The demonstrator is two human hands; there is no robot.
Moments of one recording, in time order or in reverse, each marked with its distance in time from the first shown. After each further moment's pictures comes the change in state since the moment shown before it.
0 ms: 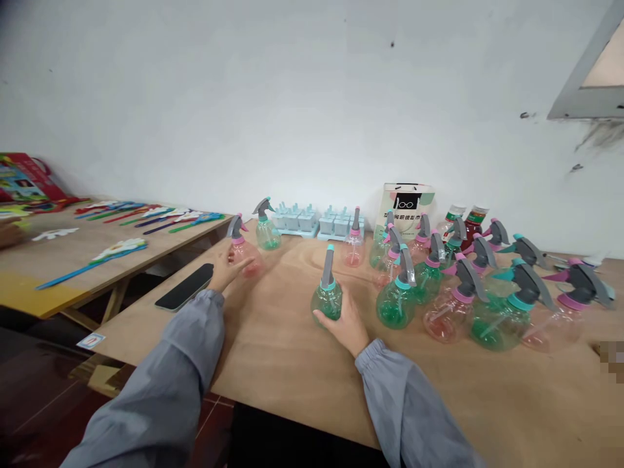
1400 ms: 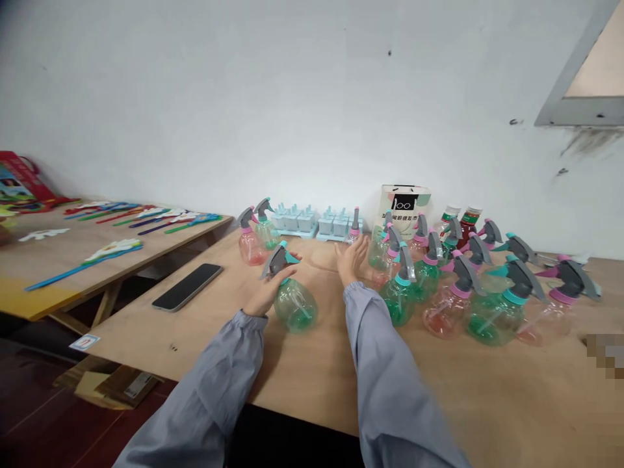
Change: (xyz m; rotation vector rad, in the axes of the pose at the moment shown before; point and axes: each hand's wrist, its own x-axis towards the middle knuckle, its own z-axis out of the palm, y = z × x) left_hand -0.132 0.147 0.024 -0.796 -0.487 0.109; right_hand 0.163 0.067 0.039 -0.269 0.513 0.143
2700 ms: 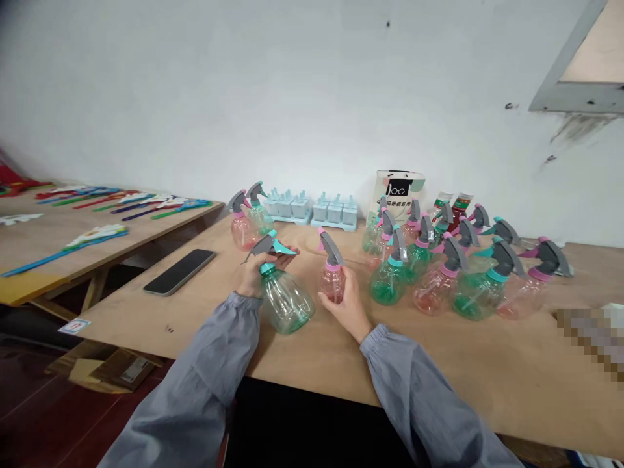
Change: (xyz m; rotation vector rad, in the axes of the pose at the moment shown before) left_hand -0.001 0.007 0.003 -0.540 -0.003 -0.156; right_hand -0.131 -0.022 -0.147 0.241 -0.416 -0.232
